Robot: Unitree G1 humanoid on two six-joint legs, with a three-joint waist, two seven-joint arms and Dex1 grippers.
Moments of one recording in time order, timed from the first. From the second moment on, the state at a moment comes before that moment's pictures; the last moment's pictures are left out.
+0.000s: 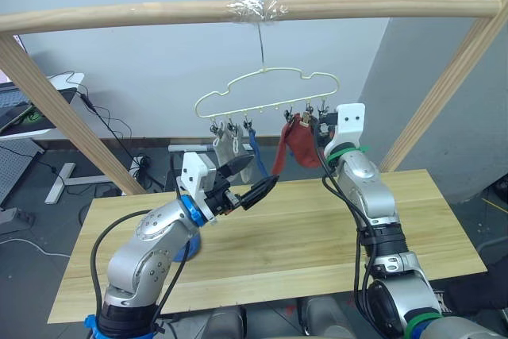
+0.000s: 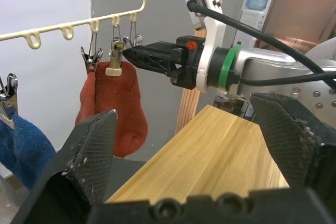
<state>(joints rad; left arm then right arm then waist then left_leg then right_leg) -0.10 0.35 0.01 -0.44 -0.64 0.51 -0.62 -0.59 -0.06 -0.02 0.23 0.08 0.27 0.02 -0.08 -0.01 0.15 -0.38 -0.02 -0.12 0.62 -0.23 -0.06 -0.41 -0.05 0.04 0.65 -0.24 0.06</state>
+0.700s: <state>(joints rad) -0.10 0.35 0.01 -0.44 -0.63 0.51 -0.62 -0.65 -0.03 -0.02 0.32 0.06 0.17 0.00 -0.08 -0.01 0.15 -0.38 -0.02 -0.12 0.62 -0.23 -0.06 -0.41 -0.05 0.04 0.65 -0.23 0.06</state>
